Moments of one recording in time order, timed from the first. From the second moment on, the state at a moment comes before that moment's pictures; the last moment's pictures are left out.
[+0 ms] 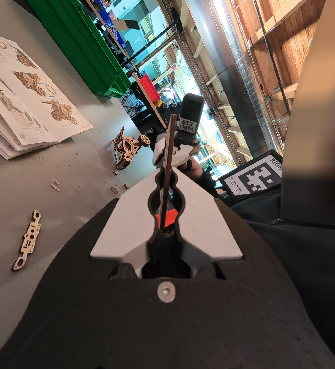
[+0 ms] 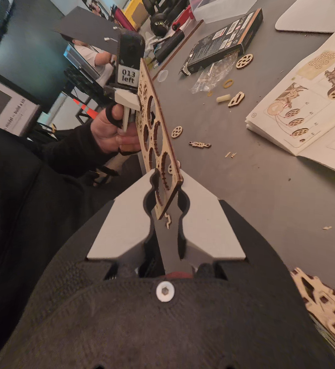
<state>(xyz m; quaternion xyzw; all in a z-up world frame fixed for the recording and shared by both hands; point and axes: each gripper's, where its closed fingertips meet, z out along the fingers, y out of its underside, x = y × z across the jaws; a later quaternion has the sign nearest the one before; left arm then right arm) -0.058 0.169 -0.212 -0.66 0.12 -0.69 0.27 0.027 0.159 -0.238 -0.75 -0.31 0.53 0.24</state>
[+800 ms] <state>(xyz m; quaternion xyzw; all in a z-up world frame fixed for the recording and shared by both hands) -0.073 0.165 -0.248 -0.71 0.08 -0.60 0.35 0.007 0.175 -0.285 -0.80 -0.29 0.45 0.27</state>
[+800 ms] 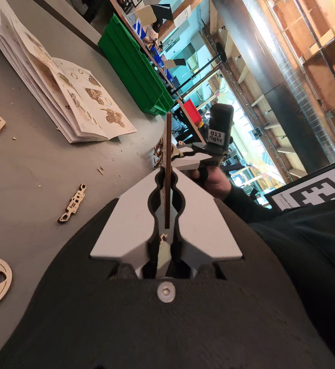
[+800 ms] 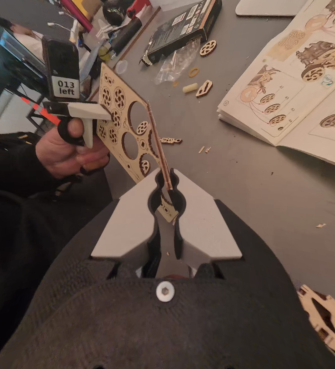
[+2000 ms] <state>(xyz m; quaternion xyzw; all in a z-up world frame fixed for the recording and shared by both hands) -0.052 0.195 -0.187 -0.73 0.40 -0.44 0.33 -0.055 0.197 -0.200 -0.69 -0.58 0.35 0.25</state>
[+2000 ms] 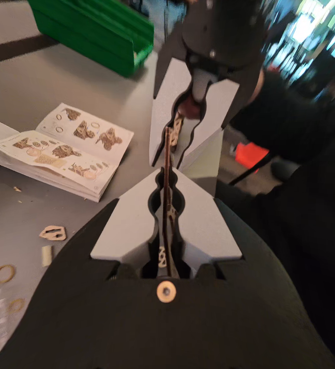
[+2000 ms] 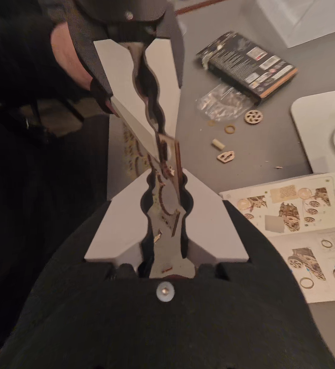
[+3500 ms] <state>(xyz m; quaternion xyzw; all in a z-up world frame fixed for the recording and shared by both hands) -0.068 0.234 -0.142 -0.66 0.16 -0.55 0.49 -0.065 0.237 -0.149 -0.68 -0.34 0.47 0.45</state>
